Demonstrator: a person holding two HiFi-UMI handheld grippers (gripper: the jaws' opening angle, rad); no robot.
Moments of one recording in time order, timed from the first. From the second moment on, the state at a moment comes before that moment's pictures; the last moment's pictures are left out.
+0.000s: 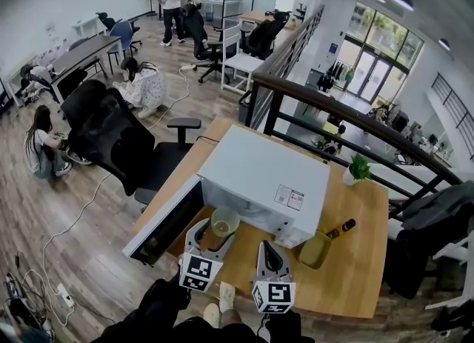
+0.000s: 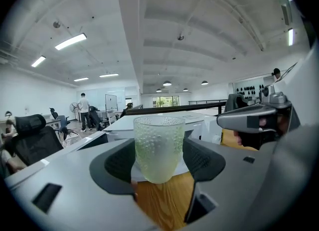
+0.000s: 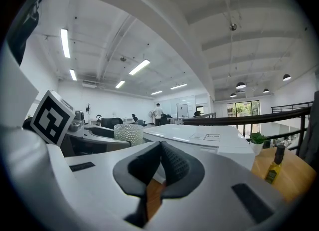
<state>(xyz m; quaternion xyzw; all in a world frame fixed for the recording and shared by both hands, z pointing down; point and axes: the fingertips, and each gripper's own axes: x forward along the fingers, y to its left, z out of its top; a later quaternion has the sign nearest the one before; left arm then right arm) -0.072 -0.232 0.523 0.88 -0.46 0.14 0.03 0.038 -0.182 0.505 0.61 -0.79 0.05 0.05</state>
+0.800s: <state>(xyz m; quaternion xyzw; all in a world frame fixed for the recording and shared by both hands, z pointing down) -0.123 -0.117 0.447 0.88 -0.46 0.10 -0.02 0.026 -0.084 0.456 0.62 -0.78 0.01 0.03</state>
